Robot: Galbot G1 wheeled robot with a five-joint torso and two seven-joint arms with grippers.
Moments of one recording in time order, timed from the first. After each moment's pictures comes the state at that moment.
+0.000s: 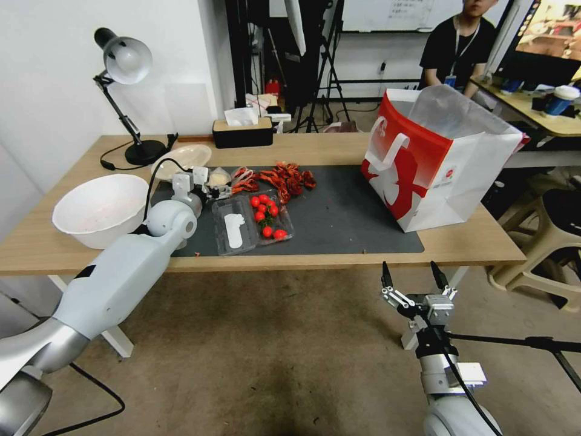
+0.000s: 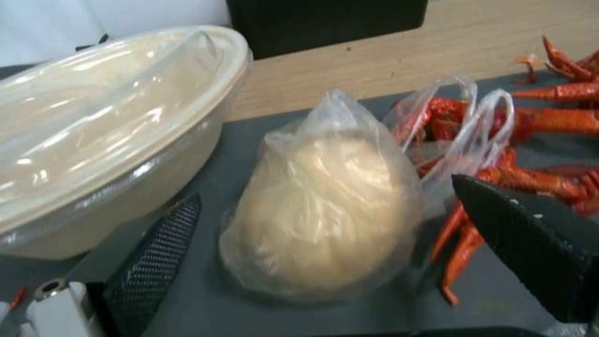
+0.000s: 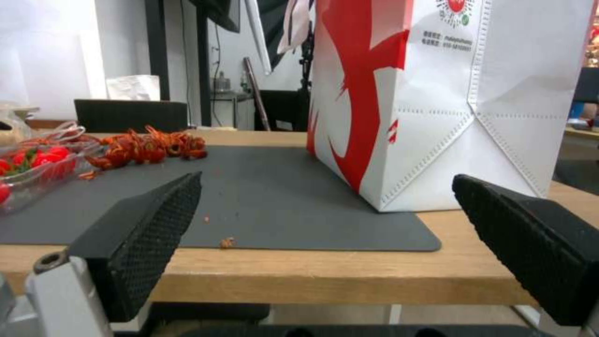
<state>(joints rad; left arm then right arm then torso) 0.41 -0.96 0.15 -1.34 -0.89 0.37 -0.29 -1.66 1.21 0.43 2.02 0.18 0.35 0.24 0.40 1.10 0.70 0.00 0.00</state>
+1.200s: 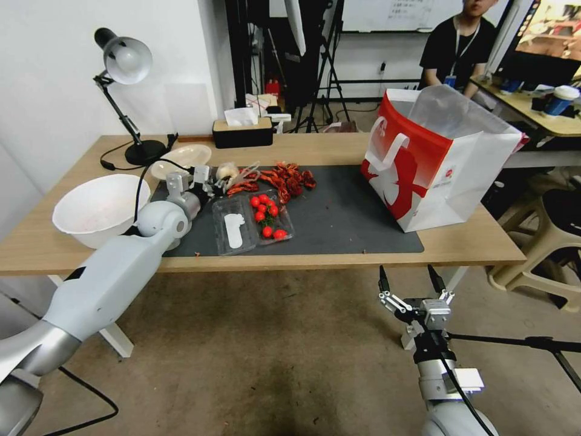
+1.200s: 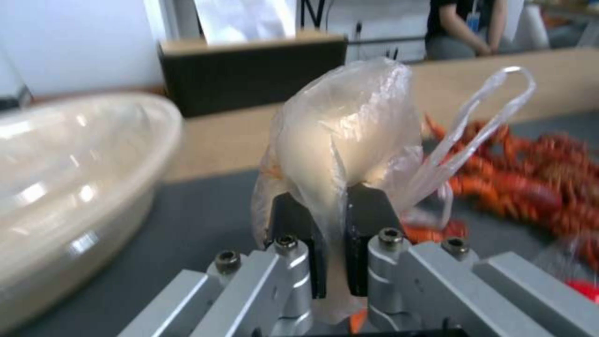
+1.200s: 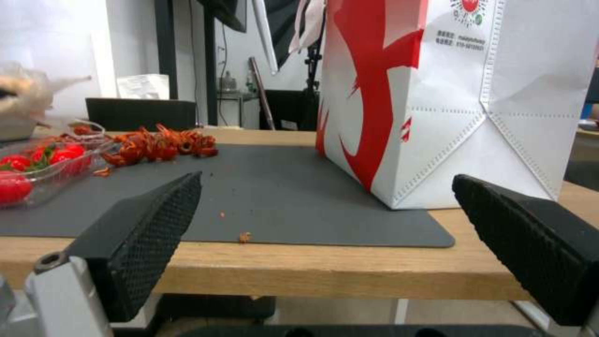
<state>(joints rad) 0.45 -0.91 0.12 -1.35 -0.93 0.27 -0.06 -1.67 1.22 0.41 2.03 0.15 0.35 0.24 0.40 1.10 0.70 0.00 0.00</state>
